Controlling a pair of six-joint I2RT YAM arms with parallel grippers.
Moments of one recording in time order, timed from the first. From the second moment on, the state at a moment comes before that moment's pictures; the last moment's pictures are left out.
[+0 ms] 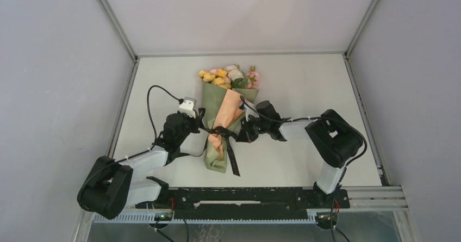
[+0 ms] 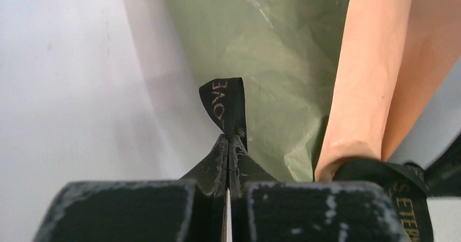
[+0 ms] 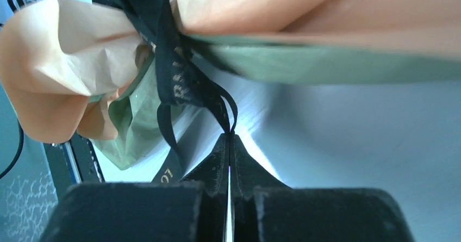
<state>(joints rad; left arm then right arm) -0.41 1.18 0.31 0.54 -0.05 -0.12 0.63 1.78 0.78 0.27 -0.62 0.25</state>
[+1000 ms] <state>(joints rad) -0.37 1.51 0.61 0.67 0.08 0.12 0.80 1.61 0.66 -0.06 -0.57 0.34</state>
